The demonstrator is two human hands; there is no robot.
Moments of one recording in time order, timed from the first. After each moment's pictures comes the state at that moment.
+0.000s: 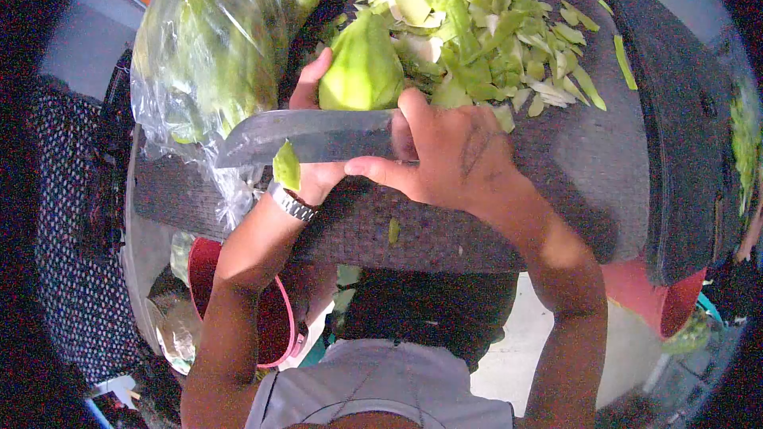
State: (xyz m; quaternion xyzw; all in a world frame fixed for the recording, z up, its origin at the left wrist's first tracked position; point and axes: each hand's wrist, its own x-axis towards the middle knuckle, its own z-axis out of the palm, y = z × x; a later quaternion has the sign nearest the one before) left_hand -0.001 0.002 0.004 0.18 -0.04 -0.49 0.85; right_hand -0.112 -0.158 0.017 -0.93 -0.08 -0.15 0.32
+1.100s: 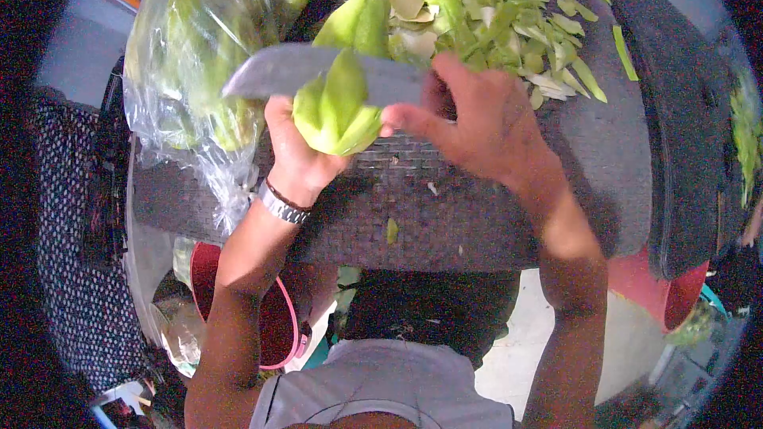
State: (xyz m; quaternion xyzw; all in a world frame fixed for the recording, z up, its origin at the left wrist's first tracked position) left_hand -0.002 0.011 0.005 0.25 -0.05 -0.43 0.87; right_hand -0.106 -0.193 0.032 -0.93 -0.02 -0.15 0.33
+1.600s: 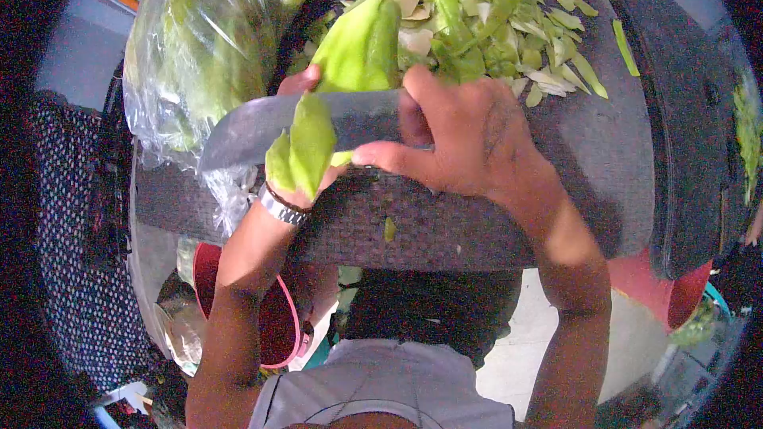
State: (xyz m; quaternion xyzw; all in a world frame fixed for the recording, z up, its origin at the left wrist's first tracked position) left_hand -0.002 0.004 0.008 0.22 -0.10 -0.53 0.81; right_hand -0.111 -0.183 0.028 -0.92 -0.12 -0.19 0.31
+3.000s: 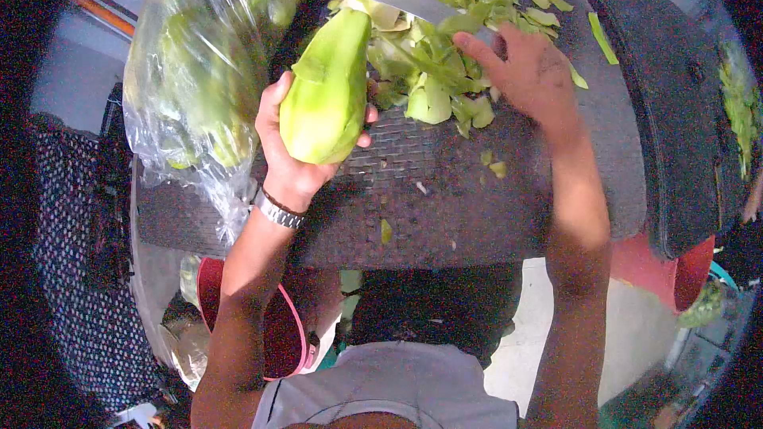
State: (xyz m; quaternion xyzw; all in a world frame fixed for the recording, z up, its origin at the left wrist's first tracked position) left_hand 0.004 0.011 0.005 0.26 -0.11 -0.46 0.84; right_hand -0.099 -0.264 0.027 -0.94 0.19 -0.18 0.21
